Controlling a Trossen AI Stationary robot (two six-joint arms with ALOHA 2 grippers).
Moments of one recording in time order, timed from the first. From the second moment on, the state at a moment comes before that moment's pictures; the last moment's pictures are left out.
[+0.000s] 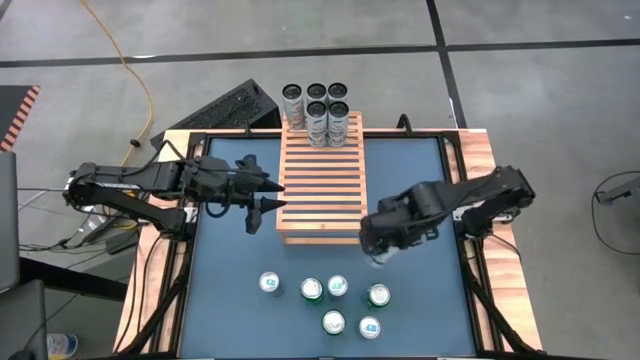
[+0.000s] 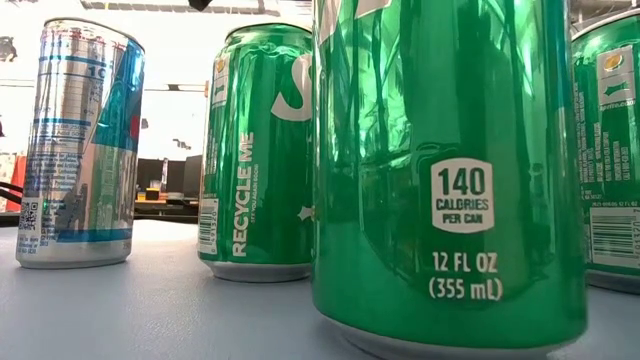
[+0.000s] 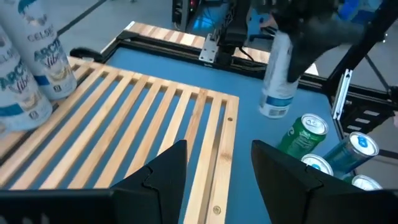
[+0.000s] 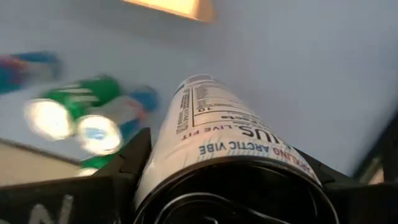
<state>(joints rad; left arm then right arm) -0.07 1.09 1.17 -0.45 -0.19 -0.24 0.29 1.67 1.81 -1.57 -0.01 1.62</state>
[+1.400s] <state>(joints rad) -0.01 1.46 1.30 -0.16 -0.01 -0.09 0.12 1.79 2.19 -1.45 0.16 1.12</state>
